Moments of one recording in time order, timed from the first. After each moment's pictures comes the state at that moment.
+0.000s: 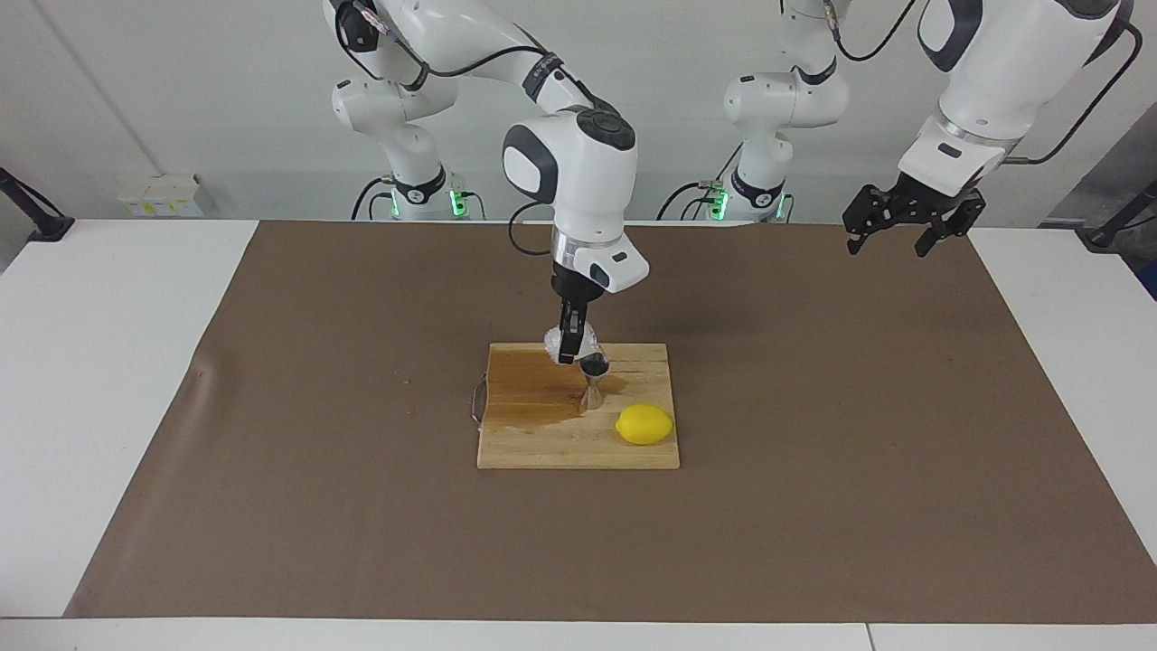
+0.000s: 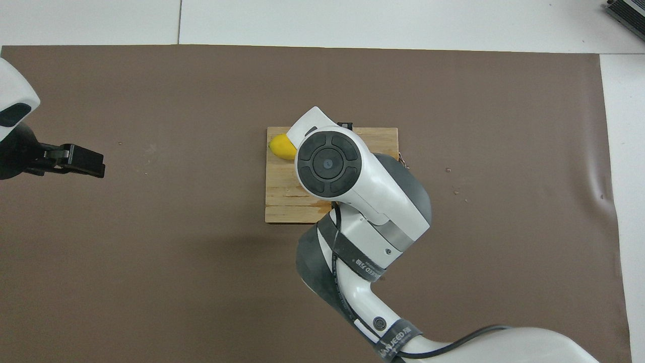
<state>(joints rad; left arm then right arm) -0.06 -0.03 -0.06 -1.60 -0.01 1.55 -0.02 0.44 0.36 0.19 -1.55 -0.34 1.98 -0.75</state>
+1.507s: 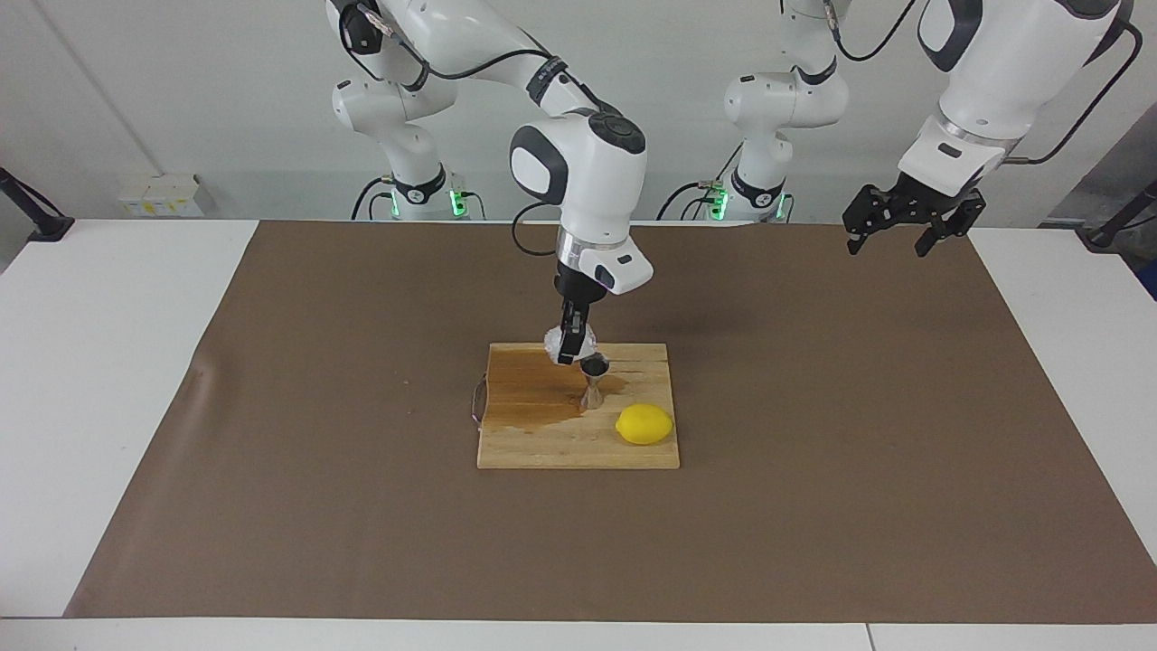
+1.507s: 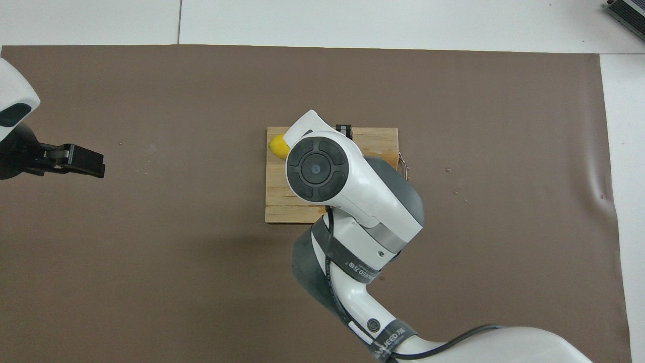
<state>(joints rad) -0.06 -0.03 -0.06 -1.60 -0.01 1.55 -0.02 0.46 0.37 0.19 -1.54 -0.38 1.96 -0.73</state>
